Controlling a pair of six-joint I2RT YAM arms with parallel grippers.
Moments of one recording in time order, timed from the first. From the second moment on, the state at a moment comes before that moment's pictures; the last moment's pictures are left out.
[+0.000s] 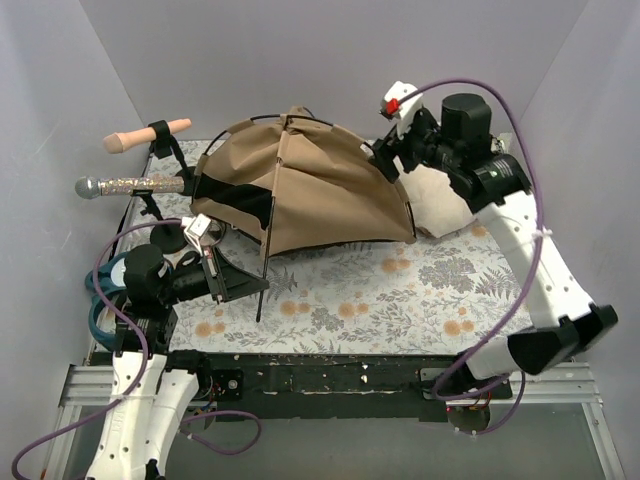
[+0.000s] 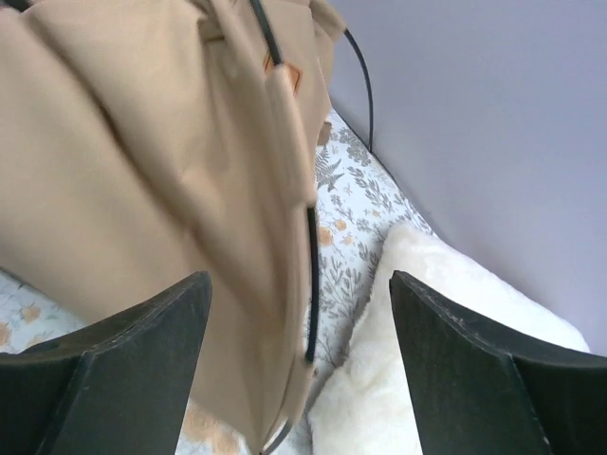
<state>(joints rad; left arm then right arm) -0.07 0.52 0.71 -0.40 1.10 -0.91 0.45 1.46 1.75 -0.62 -0.35 -0.42</state>
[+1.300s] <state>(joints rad) -0.64 1.14 0.86 0.44 0.49 -0.93 0.59 0.82 0.61 0.25 -0.41 -0.52</state>
